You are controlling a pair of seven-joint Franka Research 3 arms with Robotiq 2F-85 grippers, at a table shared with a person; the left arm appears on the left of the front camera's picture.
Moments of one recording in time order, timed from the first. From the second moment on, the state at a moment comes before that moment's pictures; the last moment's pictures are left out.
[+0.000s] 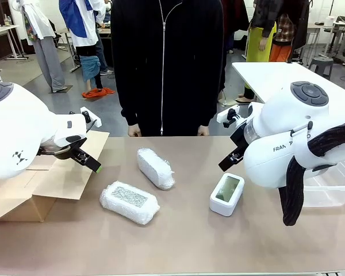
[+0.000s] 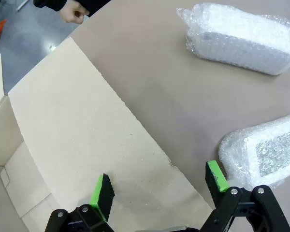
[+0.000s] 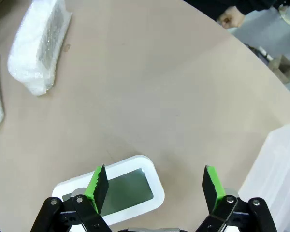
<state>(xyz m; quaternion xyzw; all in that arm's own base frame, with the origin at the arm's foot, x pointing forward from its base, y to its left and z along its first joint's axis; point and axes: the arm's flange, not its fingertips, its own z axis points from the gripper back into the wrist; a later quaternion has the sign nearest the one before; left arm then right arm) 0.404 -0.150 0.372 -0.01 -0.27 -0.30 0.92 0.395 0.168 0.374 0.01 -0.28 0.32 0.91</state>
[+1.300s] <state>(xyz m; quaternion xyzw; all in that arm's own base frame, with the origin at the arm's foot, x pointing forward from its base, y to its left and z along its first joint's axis) 0.355 -0.126 0.491 0.01 -0.29 -0.45 0.85 0.413 0.101 0.469 0.04 -0.33 0.44 0.84</state>
